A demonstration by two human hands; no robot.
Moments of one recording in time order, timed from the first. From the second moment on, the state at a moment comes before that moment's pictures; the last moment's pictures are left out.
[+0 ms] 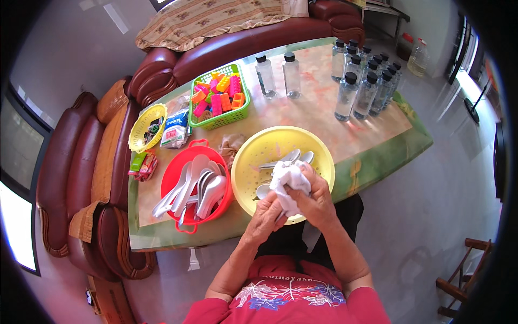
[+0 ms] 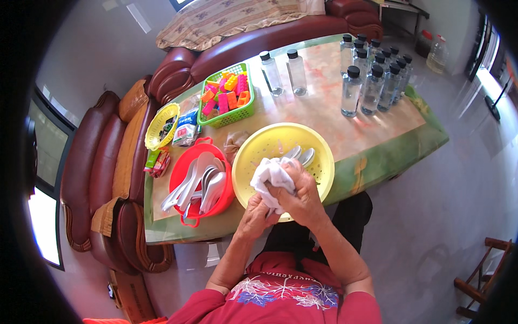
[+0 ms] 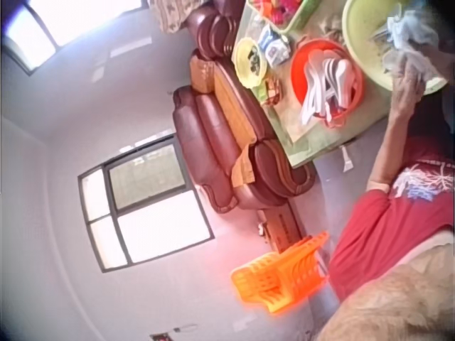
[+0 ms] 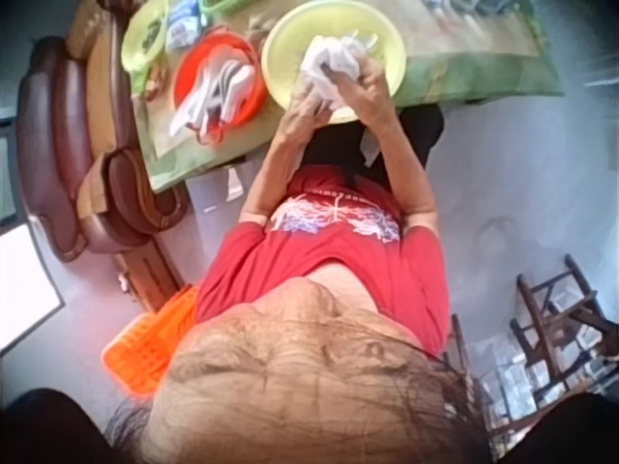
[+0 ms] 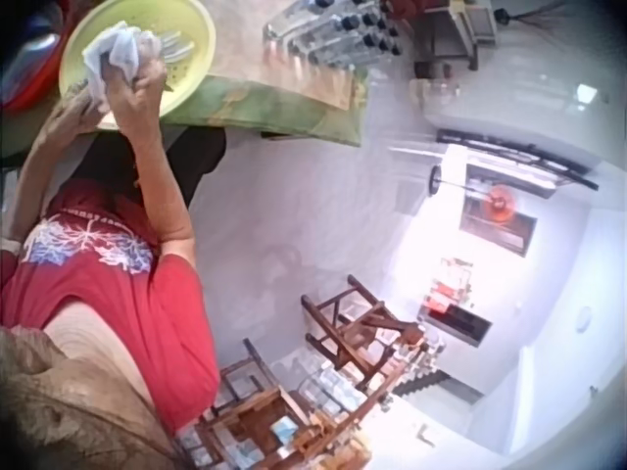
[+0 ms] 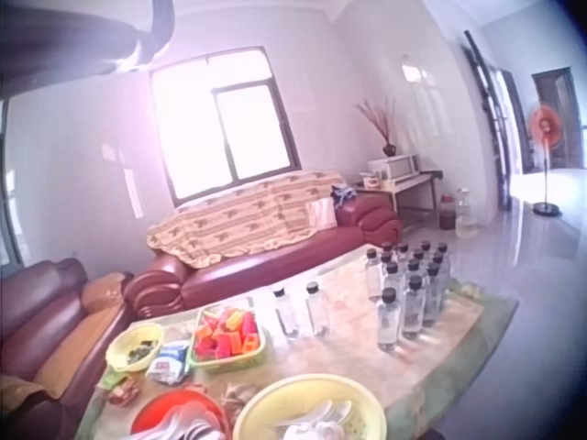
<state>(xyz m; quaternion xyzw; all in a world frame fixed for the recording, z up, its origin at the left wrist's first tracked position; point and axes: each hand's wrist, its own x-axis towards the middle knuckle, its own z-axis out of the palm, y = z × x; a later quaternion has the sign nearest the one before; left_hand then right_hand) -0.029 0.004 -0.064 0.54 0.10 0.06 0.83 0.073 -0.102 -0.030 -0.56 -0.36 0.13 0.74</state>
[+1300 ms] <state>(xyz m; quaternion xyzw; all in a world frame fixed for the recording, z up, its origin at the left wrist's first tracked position) -0.024 -0.021 -0.054 0.89 0.14 0.28 0.34 0.072 -0.101 -0.048 -0.69 -0.23 0.06 0.69</state>
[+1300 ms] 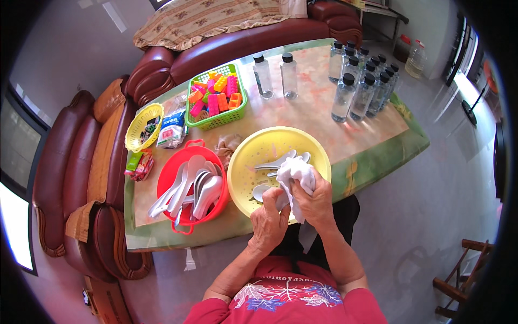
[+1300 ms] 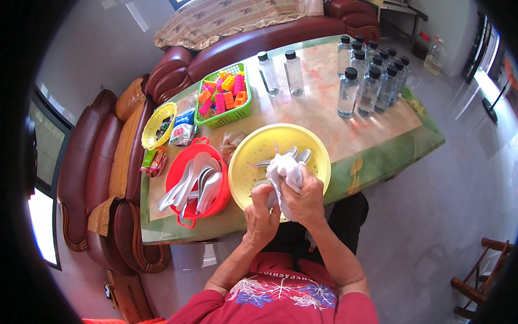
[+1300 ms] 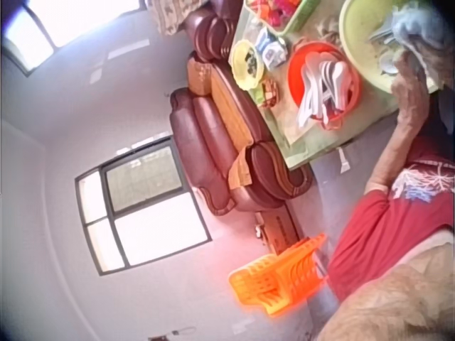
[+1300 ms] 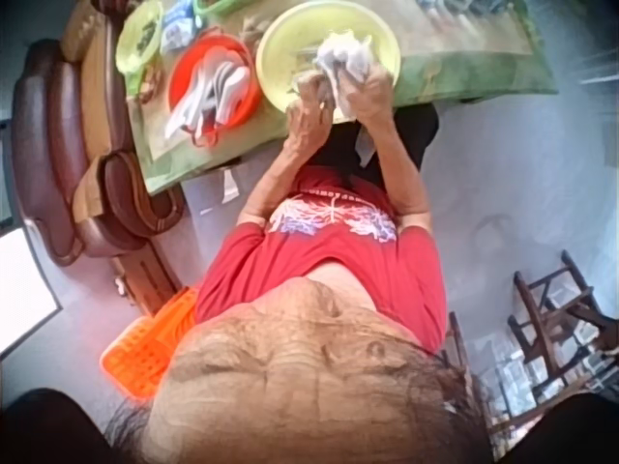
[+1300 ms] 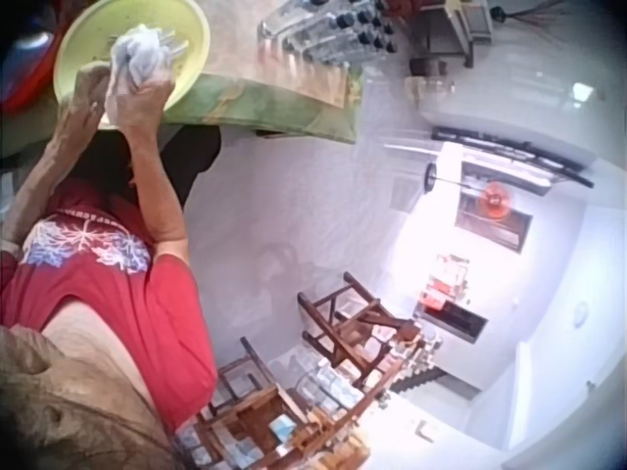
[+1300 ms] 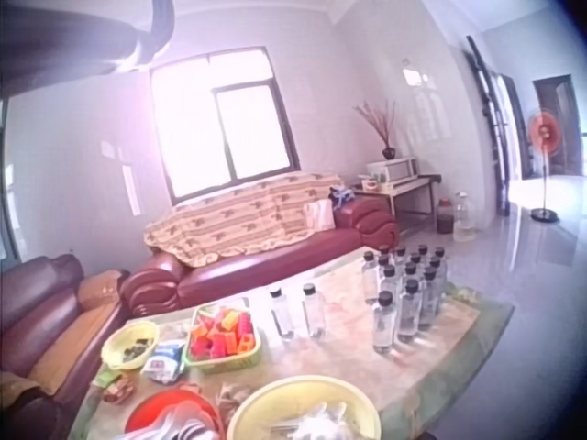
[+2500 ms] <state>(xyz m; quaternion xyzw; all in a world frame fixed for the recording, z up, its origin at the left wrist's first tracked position) -0.027 -0.014 -0.058 0.61 0.04 0.21 0.76 0.075 -0.105 -0.030 -0.47 -0.14 0.19 0.85</state>
